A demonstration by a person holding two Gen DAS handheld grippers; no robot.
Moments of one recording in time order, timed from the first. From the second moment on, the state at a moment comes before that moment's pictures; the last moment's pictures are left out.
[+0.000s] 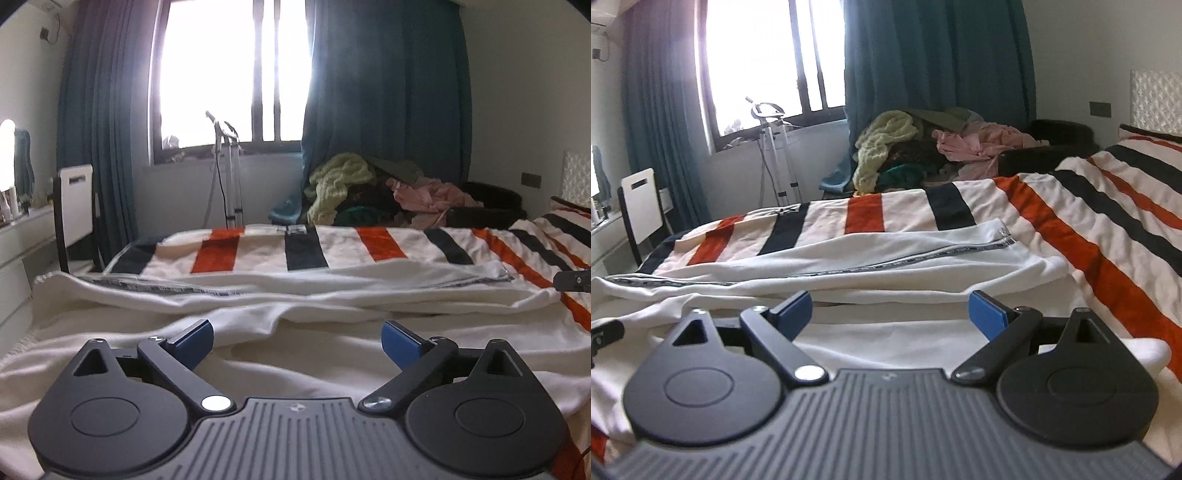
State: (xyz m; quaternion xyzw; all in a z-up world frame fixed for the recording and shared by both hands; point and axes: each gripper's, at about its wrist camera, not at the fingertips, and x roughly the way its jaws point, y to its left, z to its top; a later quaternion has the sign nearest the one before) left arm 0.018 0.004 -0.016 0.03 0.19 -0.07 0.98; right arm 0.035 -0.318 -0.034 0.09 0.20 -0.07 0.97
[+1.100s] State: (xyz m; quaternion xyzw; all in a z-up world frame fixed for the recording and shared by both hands) left arm 0.036 0.005 -0.037 0.01 0.25 -0.05 0.97; right arm 0.006 -0.452 -0.139 0.46 0.25 -0.37 0.77
